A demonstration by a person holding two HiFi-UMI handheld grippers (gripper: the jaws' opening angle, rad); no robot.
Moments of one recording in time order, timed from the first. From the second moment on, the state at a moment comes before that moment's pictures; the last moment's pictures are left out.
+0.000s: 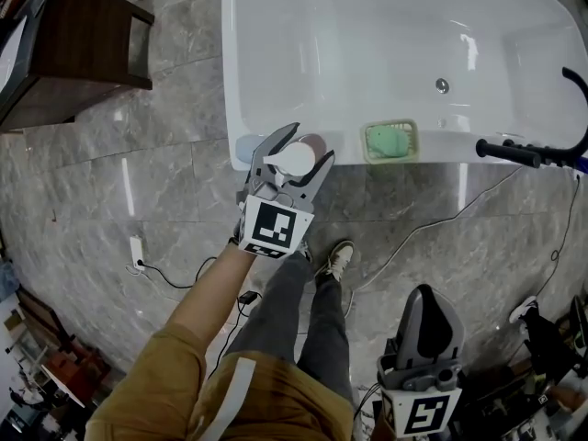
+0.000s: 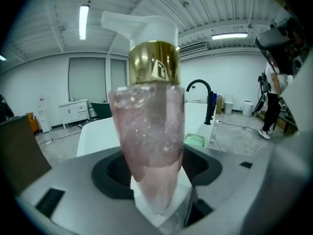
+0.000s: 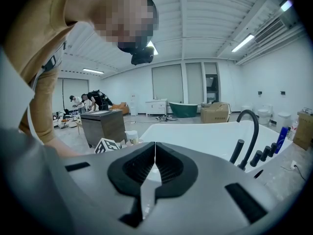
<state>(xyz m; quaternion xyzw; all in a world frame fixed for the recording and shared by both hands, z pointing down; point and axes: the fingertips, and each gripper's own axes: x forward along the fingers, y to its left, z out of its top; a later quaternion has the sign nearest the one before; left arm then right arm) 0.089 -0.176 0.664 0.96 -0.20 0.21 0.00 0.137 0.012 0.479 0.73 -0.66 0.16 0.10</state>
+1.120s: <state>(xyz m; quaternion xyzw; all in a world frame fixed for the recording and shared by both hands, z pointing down) 0.030 -0.120 0.568 0.92 -0.33 0.22 0.01 0.131 0.082 0.389 0.68 -0.73 0.09 0.08</state>
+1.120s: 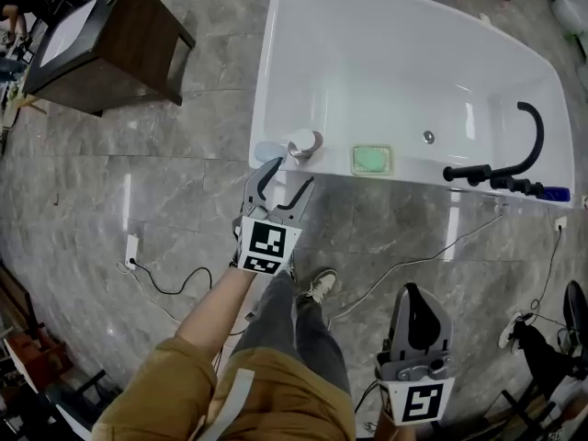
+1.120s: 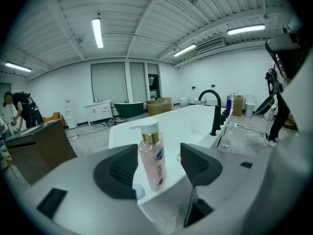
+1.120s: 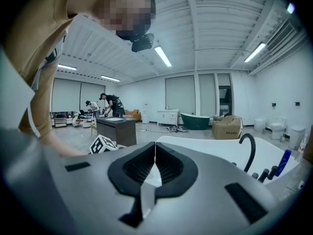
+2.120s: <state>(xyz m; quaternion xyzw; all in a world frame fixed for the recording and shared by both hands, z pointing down) 0.022 -0.079 0.422 0.91 -0.37 0.21 0.01 0.128 0.129 0.283 0.66 -0.75 0.02 0.06</state>
